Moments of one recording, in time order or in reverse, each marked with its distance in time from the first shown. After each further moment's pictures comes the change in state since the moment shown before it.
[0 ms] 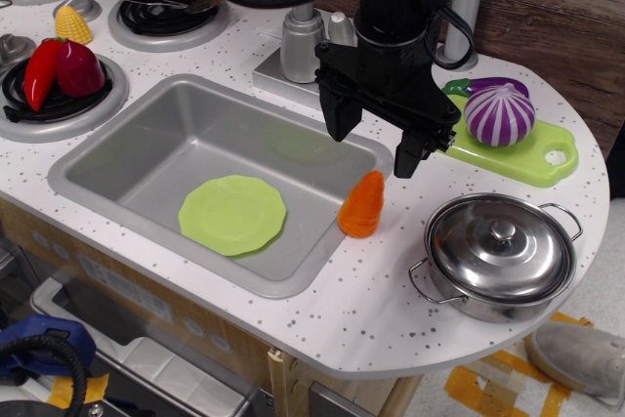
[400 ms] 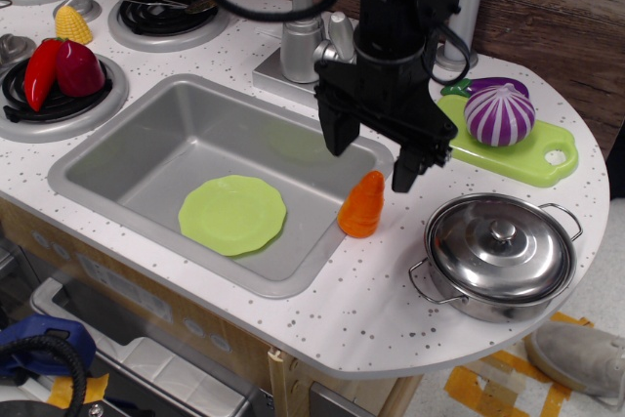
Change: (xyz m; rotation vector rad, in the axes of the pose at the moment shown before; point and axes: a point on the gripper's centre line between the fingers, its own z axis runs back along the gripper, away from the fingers) arm -0.006 -0.004 -0.015 -0.021 0.020 0.004
